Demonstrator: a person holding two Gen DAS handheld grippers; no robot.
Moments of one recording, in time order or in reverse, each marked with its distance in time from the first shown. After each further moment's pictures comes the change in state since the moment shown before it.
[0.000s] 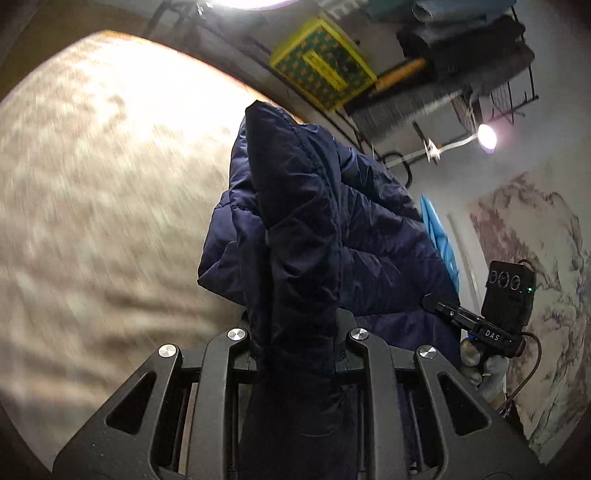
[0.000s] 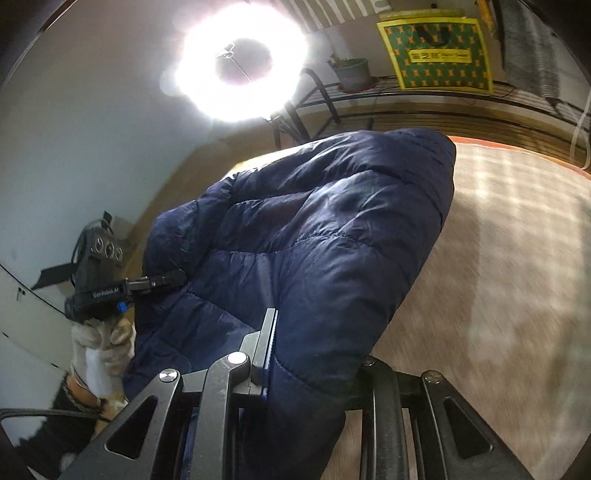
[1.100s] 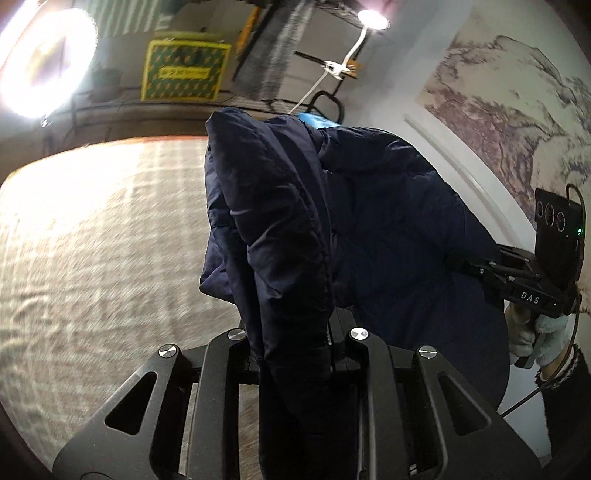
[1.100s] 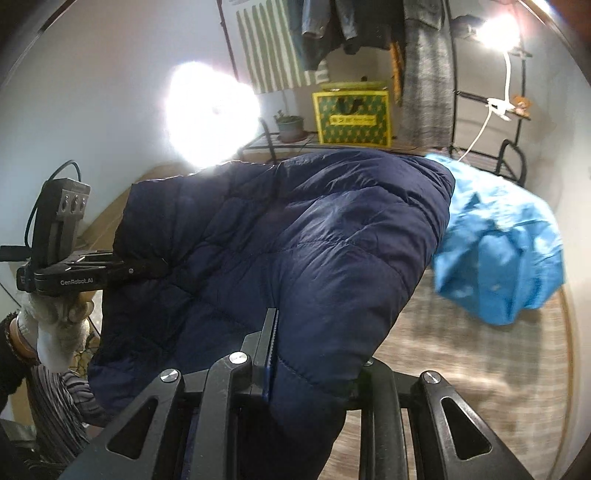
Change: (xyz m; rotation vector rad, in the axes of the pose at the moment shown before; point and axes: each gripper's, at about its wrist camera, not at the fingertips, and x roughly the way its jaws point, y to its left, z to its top) left arm 0.045 -0.318 -0.145 0.496 0.029 0.131; right arm -0.253 -0.023 -0.142 -0.080 -0.170 -0.299
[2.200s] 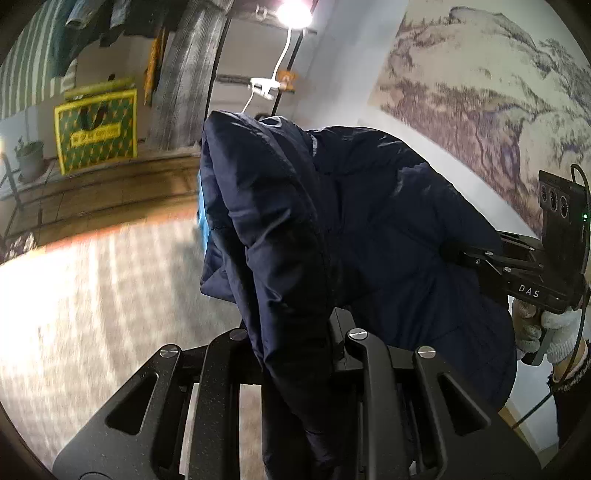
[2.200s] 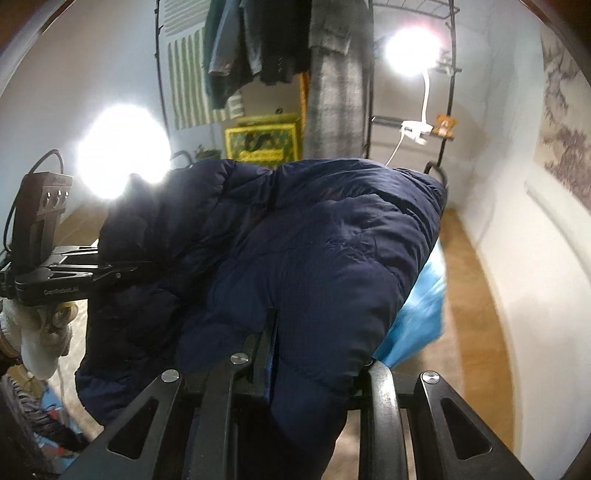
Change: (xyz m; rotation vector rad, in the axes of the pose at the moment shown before) left arm 0.141 -0.131 0.157 0.171 -0.076 -0.076; right arm -0.051 -0.173 0.063 0.024 -0.100 -0.240
